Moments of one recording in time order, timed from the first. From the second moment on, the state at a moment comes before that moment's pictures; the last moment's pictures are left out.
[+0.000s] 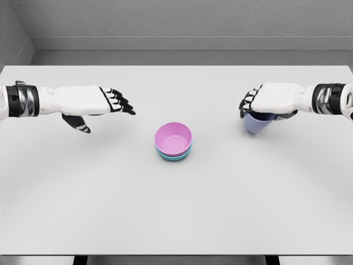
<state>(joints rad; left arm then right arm) -0.89 0.88 -0.93 -1.47 -0.30 -0.61 -0.50 -0.80 -0.81 0.74 -1.45 0.60 -0.61 0.61</state>
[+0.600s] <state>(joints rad) -0.89 0.88 -0.93 -1.47 -0.30 -0.61 -0.50 -0.80 -0.80 0.61 -1.47 0.45 -0.61 0.61</state>
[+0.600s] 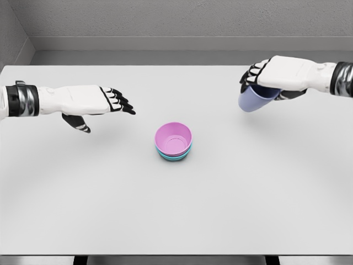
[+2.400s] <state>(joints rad) -0.89 0.88 -0.93 -1.47 -0.30 -0.61 -0.50 -0.94 -0.62 0.89 -1.71 0.45 -0.61 0.61</state>
